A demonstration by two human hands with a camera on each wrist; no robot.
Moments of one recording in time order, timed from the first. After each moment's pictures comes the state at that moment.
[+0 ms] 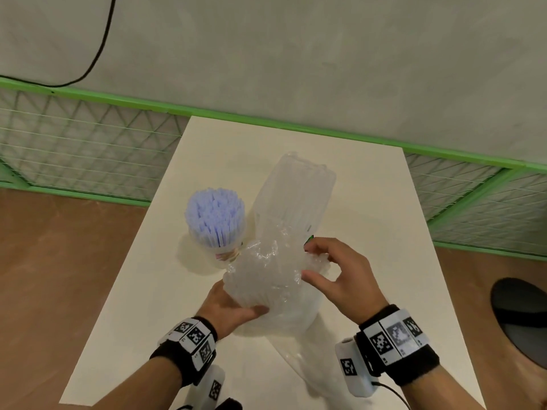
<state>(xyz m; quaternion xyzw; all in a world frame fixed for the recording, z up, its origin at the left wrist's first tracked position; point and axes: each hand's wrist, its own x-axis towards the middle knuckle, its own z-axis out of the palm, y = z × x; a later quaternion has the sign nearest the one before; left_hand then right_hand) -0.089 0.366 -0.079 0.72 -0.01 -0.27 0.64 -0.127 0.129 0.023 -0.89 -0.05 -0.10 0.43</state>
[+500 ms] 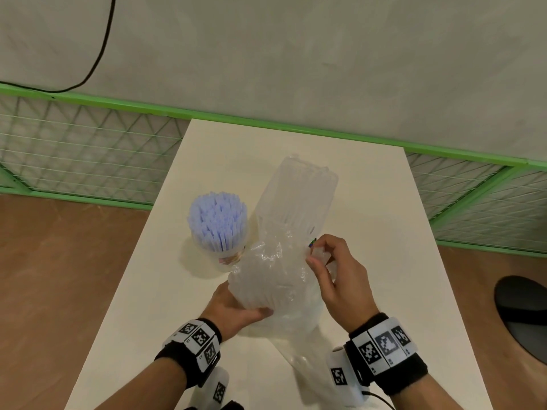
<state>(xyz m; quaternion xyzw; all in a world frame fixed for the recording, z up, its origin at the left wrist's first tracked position) -0.083 0.365 -0.078 0.74 -0.02 -0.27 0.62 -0.129 0.151 0.015 -0.88 0.01 -0.14 0.45</state>
